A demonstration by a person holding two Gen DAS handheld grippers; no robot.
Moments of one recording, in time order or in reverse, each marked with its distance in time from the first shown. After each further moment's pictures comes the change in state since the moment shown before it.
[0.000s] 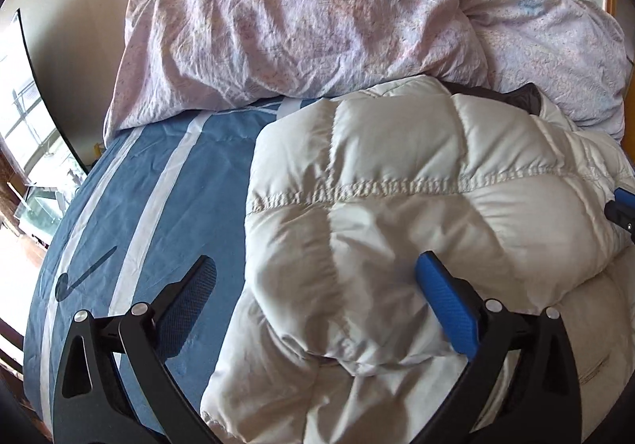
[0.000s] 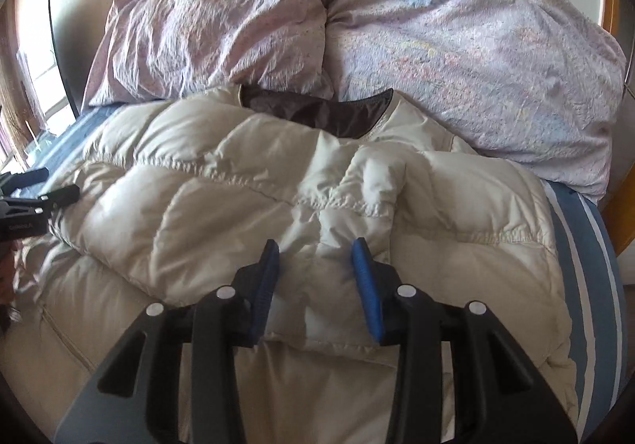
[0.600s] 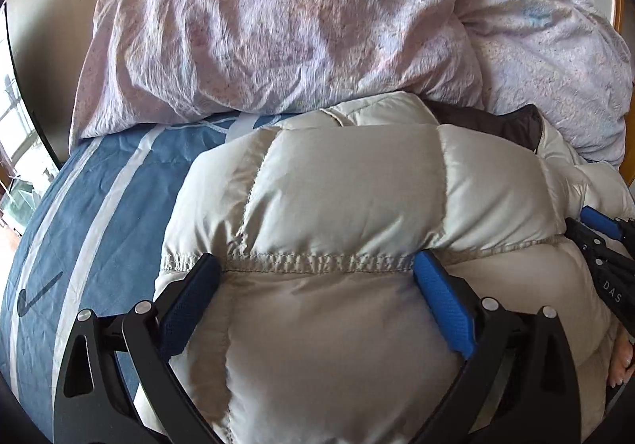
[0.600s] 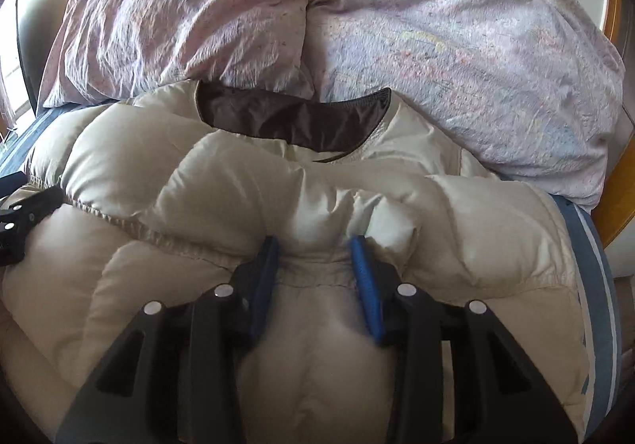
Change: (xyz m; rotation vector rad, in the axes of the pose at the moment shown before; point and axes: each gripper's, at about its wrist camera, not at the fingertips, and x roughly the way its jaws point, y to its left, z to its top) left arm 0.037 -0.046 0.033 -0.032 -0.021 -0.045; right arm 0.056 0.004 0.035 0.035 -0.006 -0.112
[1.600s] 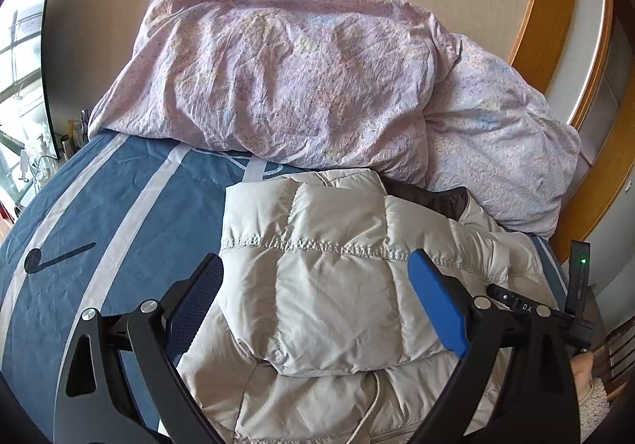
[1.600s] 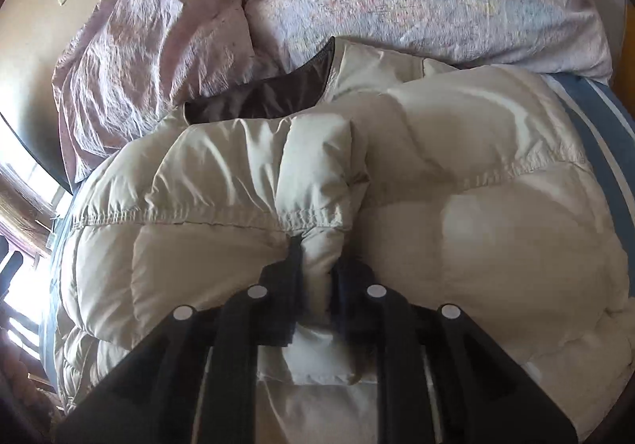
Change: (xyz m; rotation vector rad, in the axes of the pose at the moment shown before) left arm -0.116 0.056 -0.014 -0.197 -0.146 -0.200; right arm -0.020 -0.050 -0.024 0.340 0.123 0.211
